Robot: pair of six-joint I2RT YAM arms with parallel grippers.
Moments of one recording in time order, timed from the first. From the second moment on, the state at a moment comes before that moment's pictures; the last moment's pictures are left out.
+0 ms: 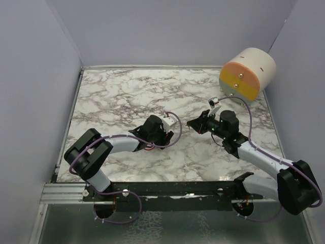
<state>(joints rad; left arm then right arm) -0.75 1.60 0.68 0.19 0.15 0.01 0.47 1.14 0.49 0.39 -0.32 0.43</state>
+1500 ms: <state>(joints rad) -0.80 1.61 0.26 1.32 0.17 0.01 0.47 1.06 0.44 0.35 -0.27 0.48</state>
